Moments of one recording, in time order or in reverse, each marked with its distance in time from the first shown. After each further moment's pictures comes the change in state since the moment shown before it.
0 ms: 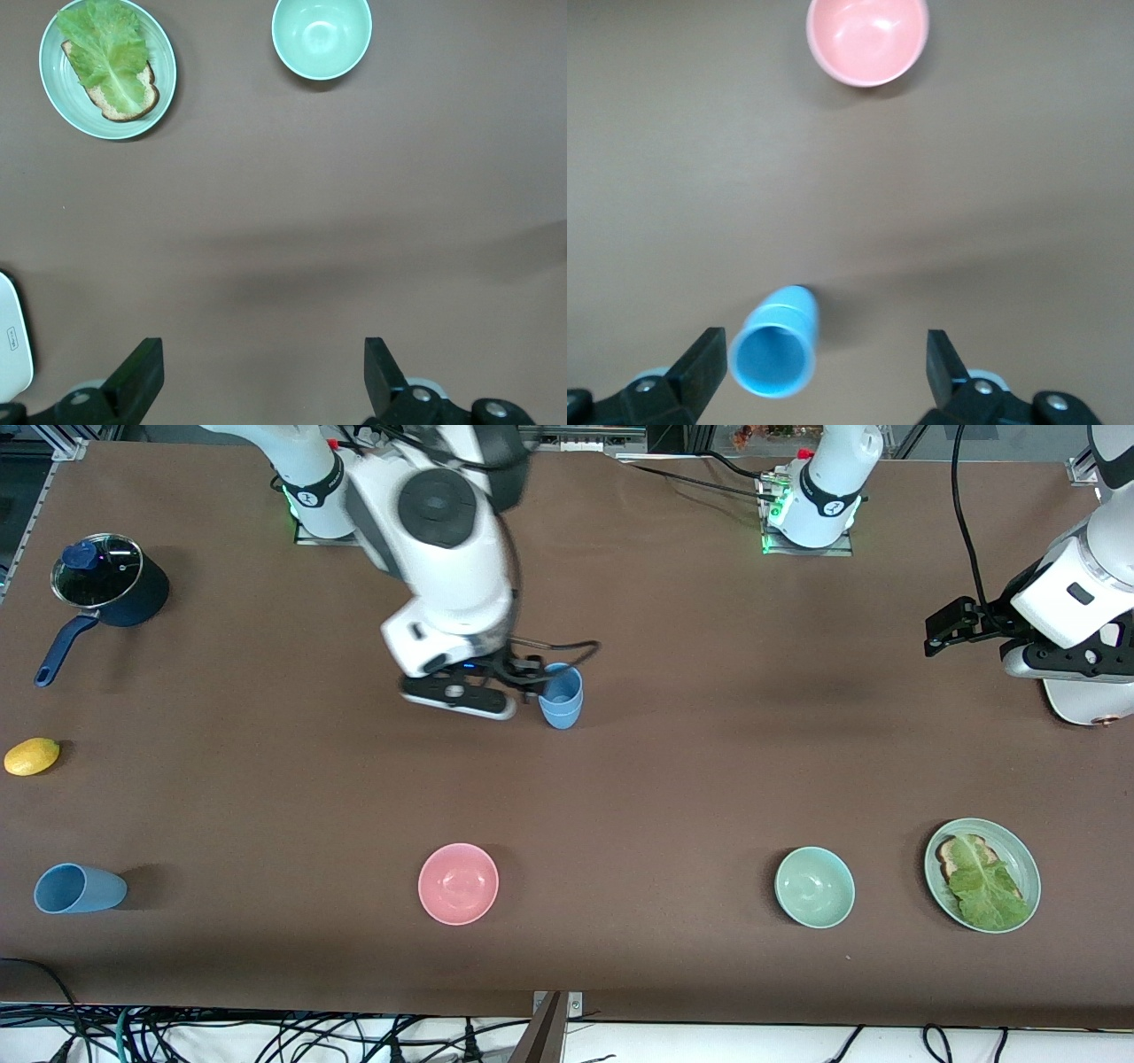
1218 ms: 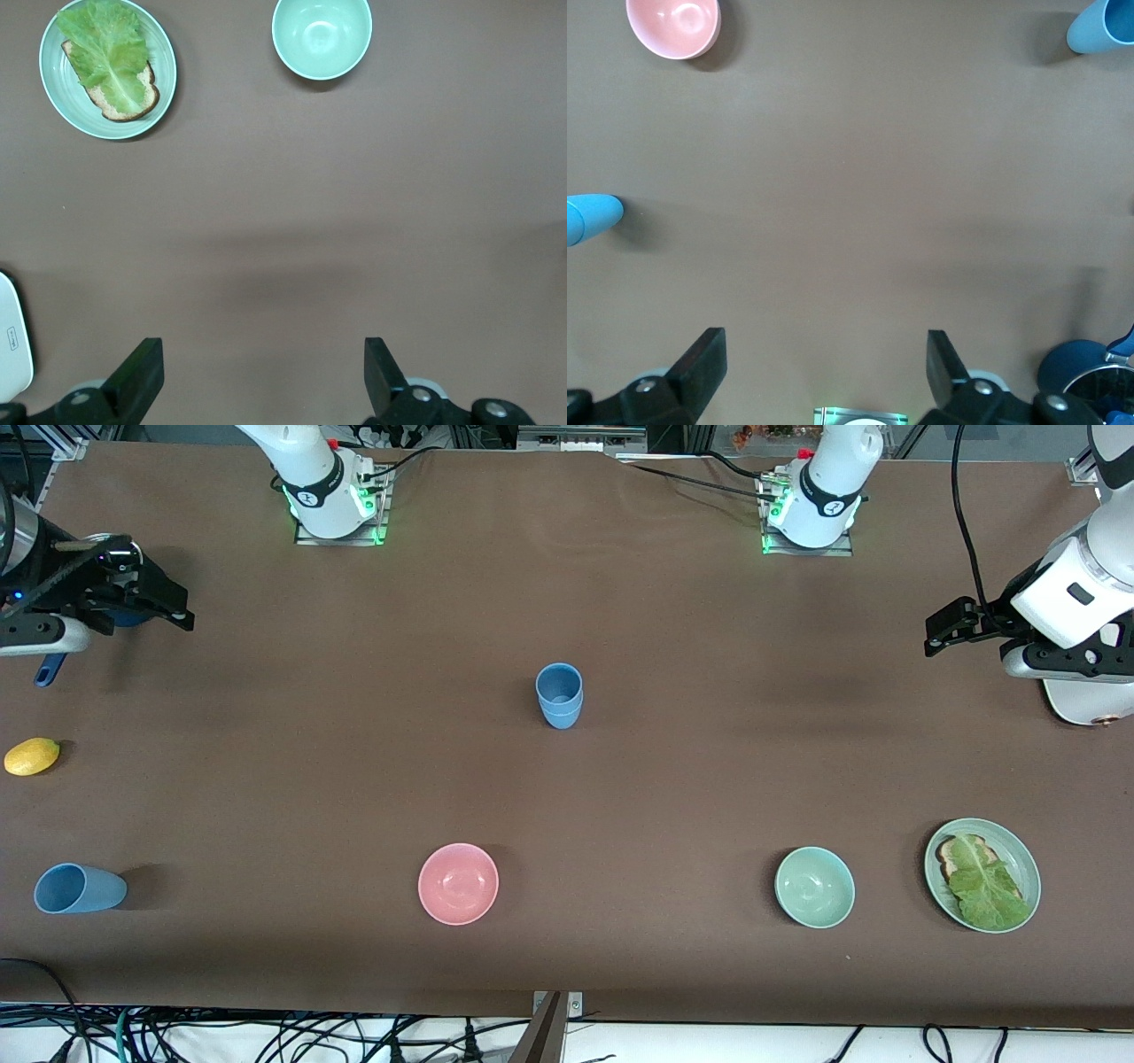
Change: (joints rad) left arm 0.000 0.000 0.000 0.000 0.000 0.000 0.000; right arm -0.617 -0.361 0.115 -0.168 0.029 -0.286 -0.756
